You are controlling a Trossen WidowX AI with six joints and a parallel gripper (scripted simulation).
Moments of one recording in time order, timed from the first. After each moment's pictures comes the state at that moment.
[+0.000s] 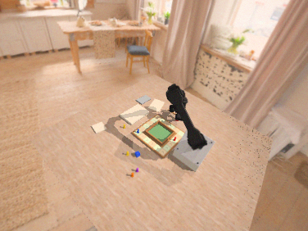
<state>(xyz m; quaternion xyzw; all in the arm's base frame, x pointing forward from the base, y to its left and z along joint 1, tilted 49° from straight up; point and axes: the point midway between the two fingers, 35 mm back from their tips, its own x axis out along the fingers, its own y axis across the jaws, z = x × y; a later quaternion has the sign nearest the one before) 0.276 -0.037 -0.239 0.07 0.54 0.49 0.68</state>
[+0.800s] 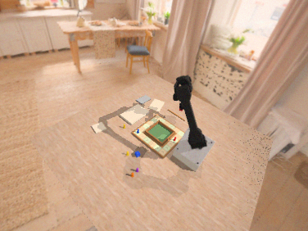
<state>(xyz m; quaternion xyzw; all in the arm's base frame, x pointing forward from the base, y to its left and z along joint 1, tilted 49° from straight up) 0.282 -0.121 -0.174 0.07 0.55 0.48 0.68</state>
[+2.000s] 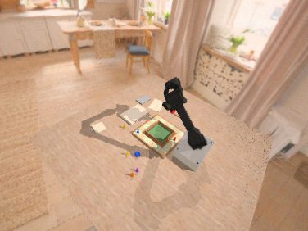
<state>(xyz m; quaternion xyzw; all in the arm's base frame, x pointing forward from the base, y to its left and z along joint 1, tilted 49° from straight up) 0.301 -0.066 -0.104 0.33 0.69 0.22 0.60</state>
